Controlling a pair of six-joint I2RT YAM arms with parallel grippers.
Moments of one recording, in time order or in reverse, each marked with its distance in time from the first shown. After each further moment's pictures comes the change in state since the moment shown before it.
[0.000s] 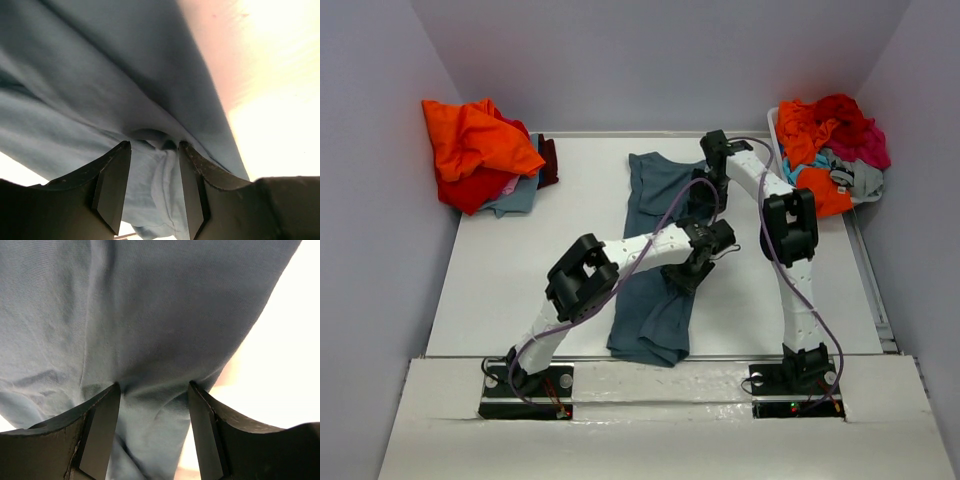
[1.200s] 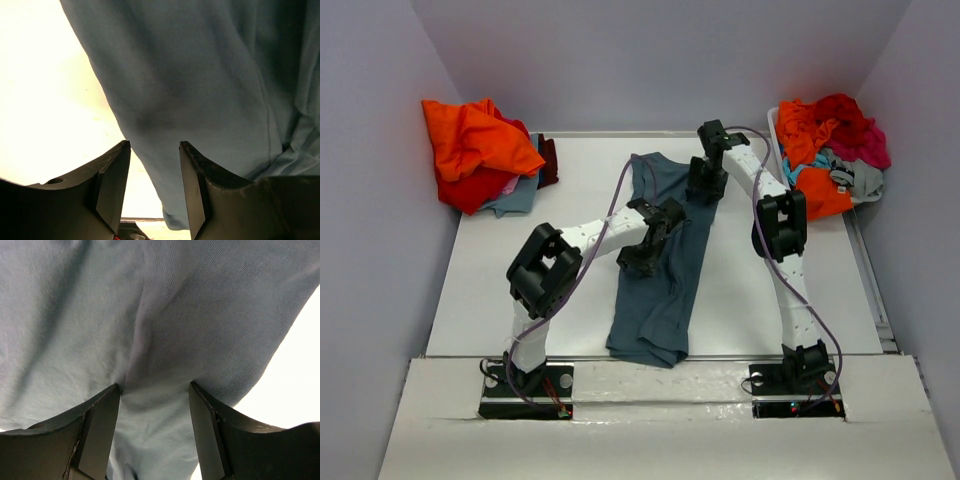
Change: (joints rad) left arm 0.220 -0.202 -0.257 0.014 -0.089 -0.133; right arm -0.004 0.137 0.250 -0.031 0.048 -0.003
